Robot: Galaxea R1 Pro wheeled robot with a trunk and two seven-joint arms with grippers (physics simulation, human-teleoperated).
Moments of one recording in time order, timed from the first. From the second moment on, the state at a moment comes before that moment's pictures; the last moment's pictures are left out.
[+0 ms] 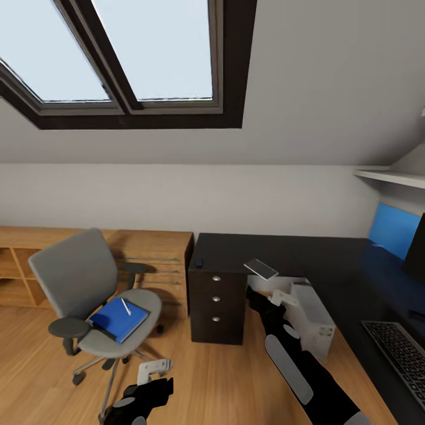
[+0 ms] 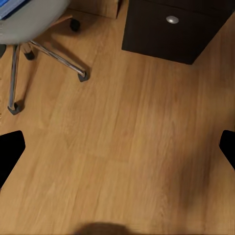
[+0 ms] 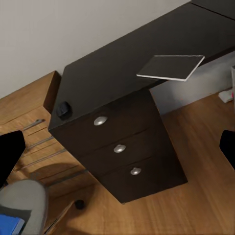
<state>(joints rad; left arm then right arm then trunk) -0.06 0.05 -0.39 -1.41 0.57 0.56 0.59 -0.44 -0.05 0.44 -1.23 -0.75 0.06 -0.54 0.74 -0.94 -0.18</state>
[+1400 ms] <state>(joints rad) -0.06 0.04 -0.39 -1.41 0.57 0.56 0.59 -0.44 -0.04 0.44 -1.21 -0.75 0.03 -0.54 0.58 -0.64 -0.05</state>
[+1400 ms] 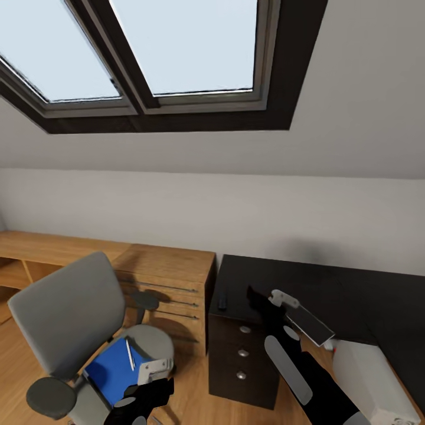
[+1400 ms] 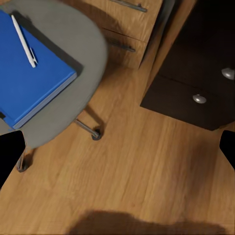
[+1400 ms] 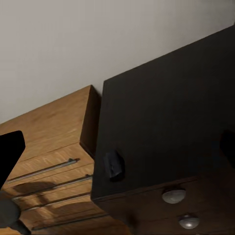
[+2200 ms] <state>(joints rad) -0.06 0.04 -0.39 -1.41 0.57 0.56 0.59 -0.44 0.01 0.49 -1.04 -0.61 0.01 -0.54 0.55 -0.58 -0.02</state>
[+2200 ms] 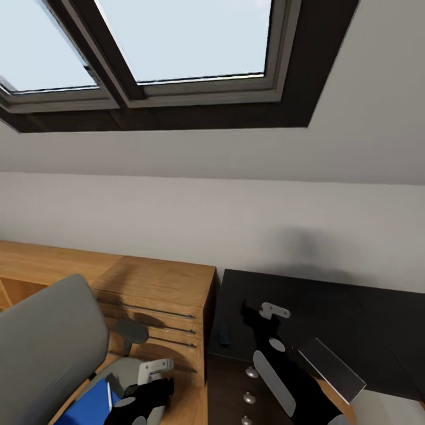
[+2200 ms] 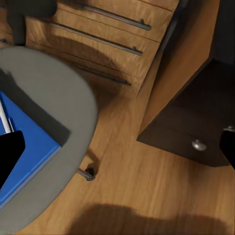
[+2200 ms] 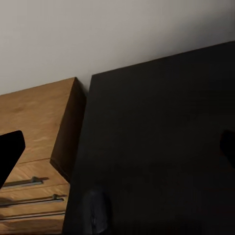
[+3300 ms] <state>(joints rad) -0.06 0.04 -0.40 -1.41 0.57 0.56 0.59 -0.71 0.17 0.48 -0.32 -0.44 -0.20 -0.36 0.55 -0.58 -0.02</state>
